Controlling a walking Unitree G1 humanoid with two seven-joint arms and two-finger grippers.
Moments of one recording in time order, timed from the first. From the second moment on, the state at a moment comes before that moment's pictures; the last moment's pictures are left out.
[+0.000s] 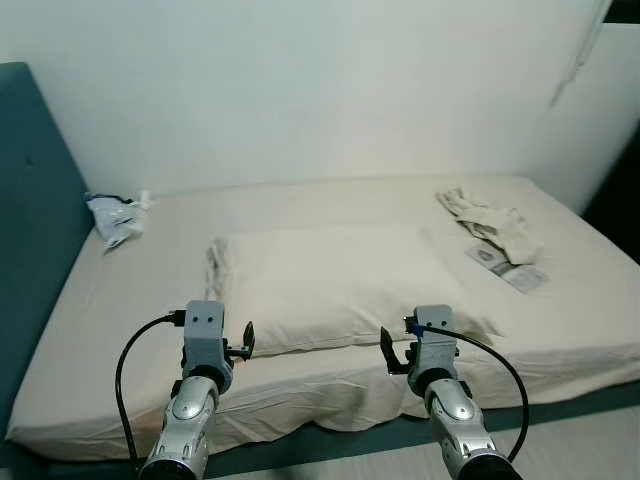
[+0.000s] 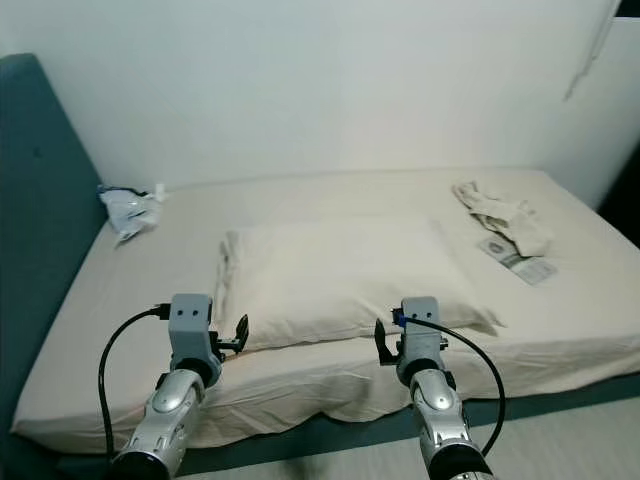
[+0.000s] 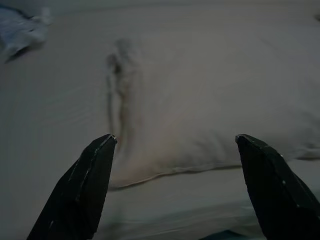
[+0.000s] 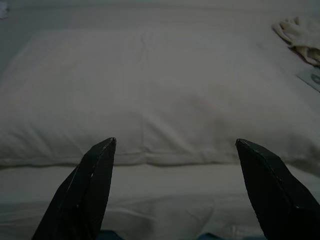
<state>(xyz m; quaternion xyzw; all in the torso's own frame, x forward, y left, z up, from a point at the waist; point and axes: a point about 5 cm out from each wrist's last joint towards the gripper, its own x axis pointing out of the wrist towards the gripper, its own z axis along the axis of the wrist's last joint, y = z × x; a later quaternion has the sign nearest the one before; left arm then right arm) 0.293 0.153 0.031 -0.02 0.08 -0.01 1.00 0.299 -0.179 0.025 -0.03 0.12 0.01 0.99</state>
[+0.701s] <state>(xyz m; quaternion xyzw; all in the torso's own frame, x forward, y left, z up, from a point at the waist) 0.292 0.154 0.030 -0.03 0.09 -0.01 1.00 0.302 -0.187 0.031 -0.04 0.11 0.01 0.99</state>
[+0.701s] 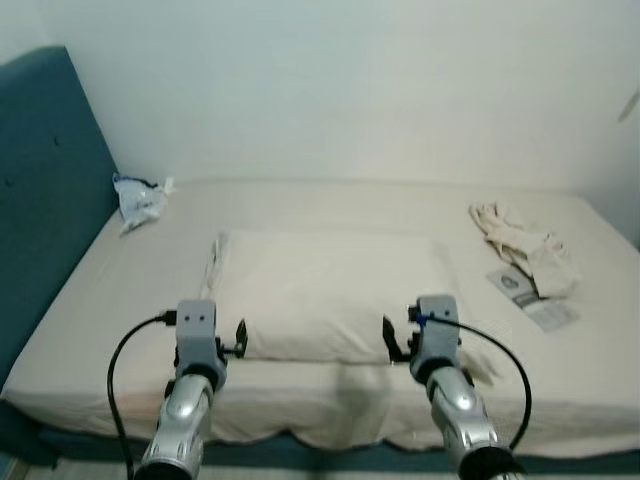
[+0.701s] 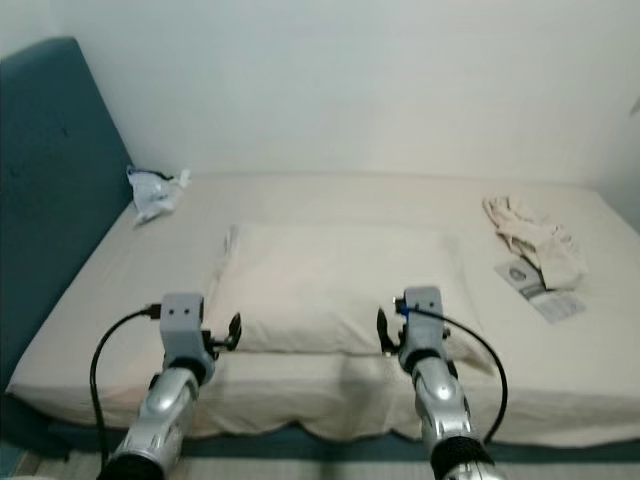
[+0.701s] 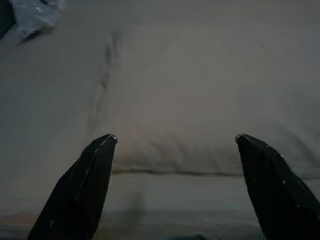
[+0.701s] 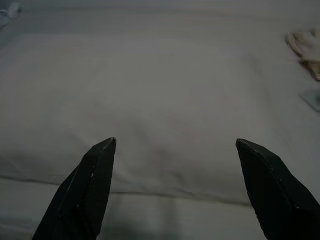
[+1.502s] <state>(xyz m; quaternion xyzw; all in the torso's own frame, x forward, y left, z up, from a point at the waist) 0.295 0.151 0.039 0.00 0.07 -0.03 1.00 0.303 -0.184 0.032 -0.03 0.11 0.01 0.99</state>
